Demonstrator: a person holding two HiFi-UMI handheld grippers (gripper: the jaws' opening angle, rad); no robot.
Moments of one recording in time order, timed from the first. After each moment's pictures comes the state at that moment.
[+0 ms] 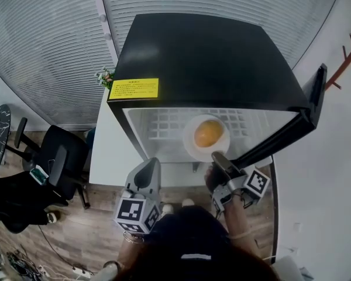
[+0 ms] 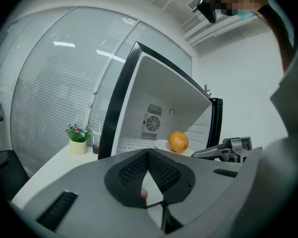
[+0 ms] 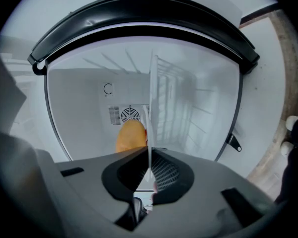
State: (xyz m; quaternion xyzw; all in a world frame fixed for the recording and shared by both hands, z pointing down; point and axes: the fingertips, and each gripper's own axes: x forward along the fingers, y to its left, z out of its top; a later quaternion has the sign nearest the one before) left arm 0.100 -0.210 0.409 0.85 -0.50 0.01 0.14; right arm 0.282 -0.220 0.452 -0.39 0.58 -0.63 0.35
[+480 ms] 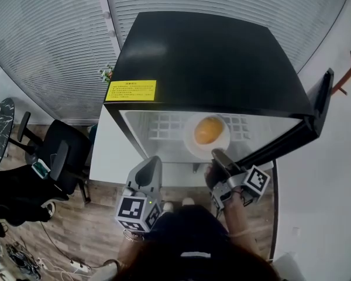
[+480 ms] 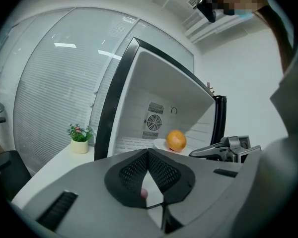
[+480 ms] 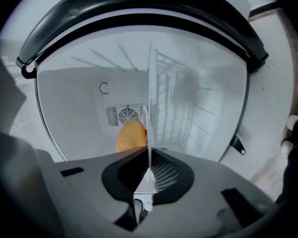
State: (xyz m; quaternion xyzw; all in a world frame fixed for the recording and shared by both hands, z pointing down) left arm 0.107 -0.216 0.408 0.85 -0.51 0.02 0.15; right arm 0.284 -0.236 0.452 -0.38 0.58 -0.64 0.34
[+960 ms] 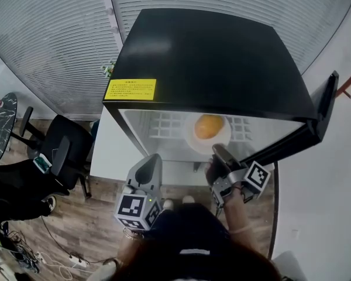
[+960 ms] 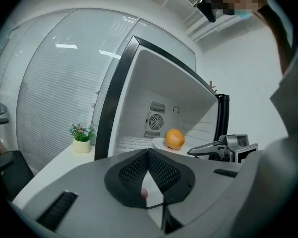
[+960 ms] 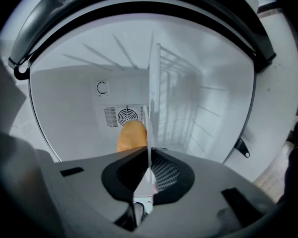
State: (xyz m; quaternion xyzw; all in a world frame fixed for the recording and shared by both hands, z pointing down) left arm 0.107 -0.219 0.409 0.84 -0.53 0.03 0.15; right arm 0.283 -0.251 0.451 -0.37 0.58 -0.64 0.33
